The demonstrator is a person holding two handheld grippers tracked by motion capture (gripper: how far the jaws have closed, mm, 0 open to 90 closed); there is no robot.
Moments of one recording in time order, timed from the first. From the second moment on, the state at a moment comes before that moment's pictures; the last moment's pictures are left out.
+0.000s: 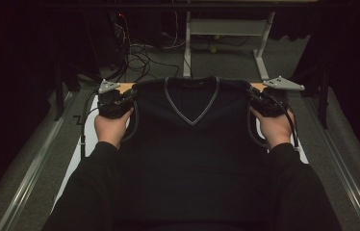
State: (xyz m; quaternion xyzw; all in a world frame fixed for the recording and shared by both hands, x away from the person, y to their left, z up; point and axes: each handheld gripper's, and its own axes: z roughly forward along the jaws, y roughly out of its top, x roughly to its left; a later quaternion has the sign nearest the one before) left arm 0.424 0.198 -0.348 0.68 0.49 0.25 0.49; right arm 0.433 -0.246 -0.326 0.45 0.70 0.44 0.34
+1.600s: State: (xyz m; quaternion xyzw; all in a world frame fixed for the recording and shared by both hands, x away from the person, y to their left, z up) left arm 0.196 0.231 -0.437 0.75 0.40 0.12 0.51; right arm 0.210 -0.284 -0.433 0.38 0.75 0.48 0.24
